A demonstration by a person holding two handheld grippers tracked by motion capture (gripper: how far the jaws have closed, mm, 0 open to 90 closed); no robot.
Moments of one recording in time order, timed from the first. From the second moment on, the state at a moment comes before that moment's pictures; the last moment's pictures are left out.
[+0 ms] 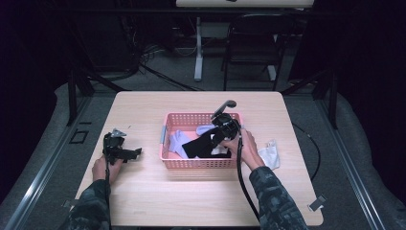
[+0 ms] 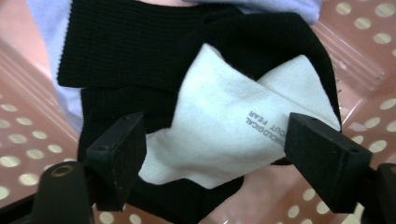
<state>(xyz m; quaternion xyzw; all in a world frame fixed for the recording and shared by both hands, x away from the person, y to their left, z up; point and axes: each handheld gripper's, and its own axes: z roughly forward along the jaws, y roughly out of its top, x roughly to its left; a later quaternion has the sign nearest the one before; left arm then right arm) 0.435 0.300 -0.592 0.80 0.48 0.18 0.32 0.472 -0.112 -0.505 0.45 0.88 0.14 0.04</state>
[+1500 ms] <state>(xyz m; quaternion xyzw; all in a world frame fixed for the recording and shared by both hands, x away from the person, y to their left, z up) 0.436 0.300 -0.591 0.80 0.48 0.18 0.32 0.446 -0.125 -0.410 0.41 0.88 0.21 0.09</state>
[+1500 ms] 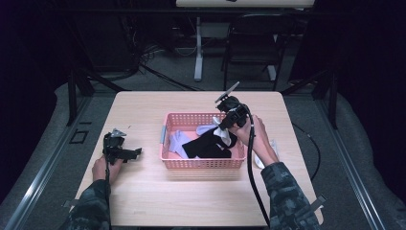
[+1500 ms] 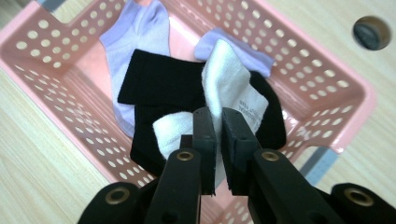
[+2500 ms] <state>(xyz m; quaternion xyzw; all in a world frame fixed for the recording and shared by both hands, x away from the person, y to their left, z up) 0.436 0.300 -0.592 0.80 0.48 0.18 0.32 0.431 -0.185 -0.348 0.44 0.85 0.25 0.13</state>
